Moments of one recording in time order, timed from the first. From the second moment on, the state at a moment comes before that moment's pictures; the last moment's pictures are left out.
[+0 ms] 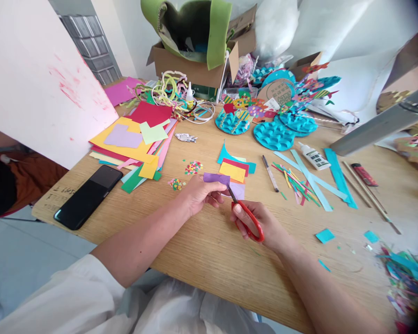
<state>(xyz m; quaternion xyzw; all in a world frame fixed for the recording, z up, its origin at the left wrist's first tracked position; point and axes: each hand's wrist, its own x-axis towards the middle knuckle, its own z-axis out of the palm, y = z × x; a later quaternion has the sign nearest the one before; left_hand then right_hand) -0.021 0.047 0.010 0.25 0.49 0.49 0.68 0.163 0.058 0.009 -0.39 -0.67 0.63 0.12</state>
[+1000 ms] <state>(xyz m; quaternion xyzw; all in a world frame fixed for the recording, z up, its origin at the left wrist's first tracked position) -0.021 0.047 0.008 0.25 0.49 0.48 0.68 0.163 0.059 0.011 -0.39 -0.67 0.63 0.11</state>
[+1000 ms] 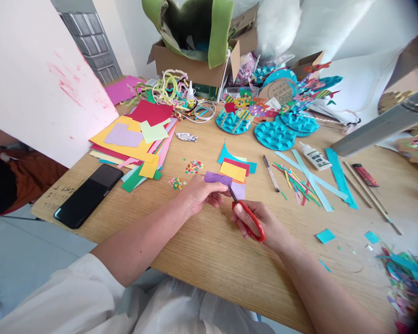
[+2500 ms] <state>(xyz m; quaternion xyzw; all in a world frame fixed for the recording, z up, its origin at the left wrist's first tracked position) -0.020 0.047 0.008 0.25 0.50 0.48 0.68 0.164 0.056 0.007 -0.39 -0.65 0.64 0.12</state>
